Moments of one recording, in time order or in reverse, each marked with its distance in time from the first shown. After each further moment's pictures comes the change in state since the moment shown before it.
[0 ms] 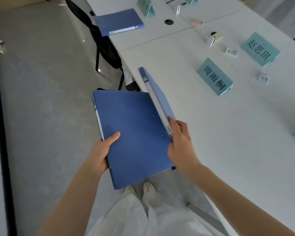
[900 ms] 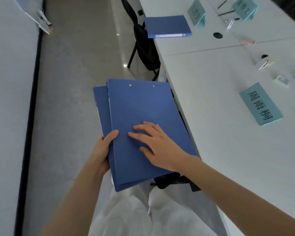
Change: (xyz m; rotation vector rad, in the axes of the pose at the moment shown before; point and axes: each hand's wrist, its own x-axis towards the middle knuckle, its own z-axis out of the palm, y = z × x) left_hand 0.014 0.039 -0.096 -0.211 0.055 0.127; right_hand 0.077 -0.091 0.098 -0.272 -0.521 -0.735
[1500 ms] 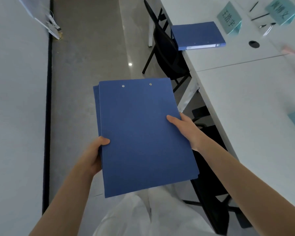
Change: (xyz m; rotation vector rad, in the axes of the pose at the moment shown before) left_hand 0.108 0.190 -0.145 0.081 -0.033 -0.110; right_hand 0.243 0.015 -0.027 1.215 0.166 0.859
